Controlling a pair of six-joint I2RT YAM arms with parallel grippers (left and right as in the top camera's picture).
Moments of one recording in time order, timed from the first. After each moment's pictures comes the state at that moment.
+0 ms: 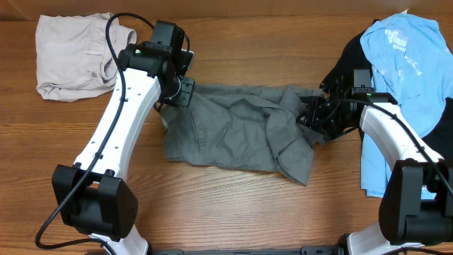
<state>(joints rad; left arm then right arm) -0.25 1.83 1.71 -1.18 -0.01 0.00 -0.02 1.73 1.12 -0.71 -0.46 0.29</state>
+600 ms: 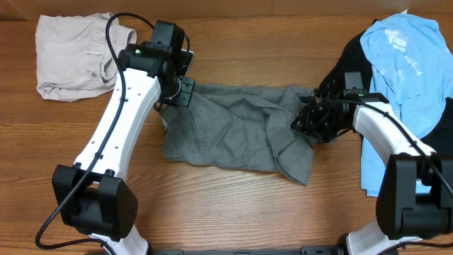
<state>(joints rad) -0.25 1.83 1.71 -1.18 -0.01 0.00 0.02 1.78 1.11 -0.72 -0.49 0.28</state>
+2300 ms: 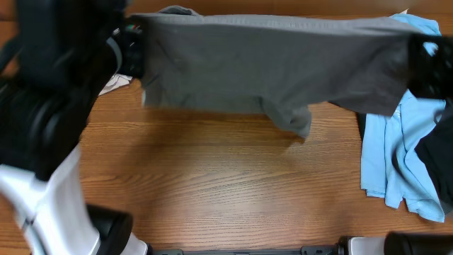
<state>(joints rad) -0.26 1.72 2.82 -1.60 -0.13 0.00 -0.05 1.52 2.72 -1.64 -0.20 0.17</state>
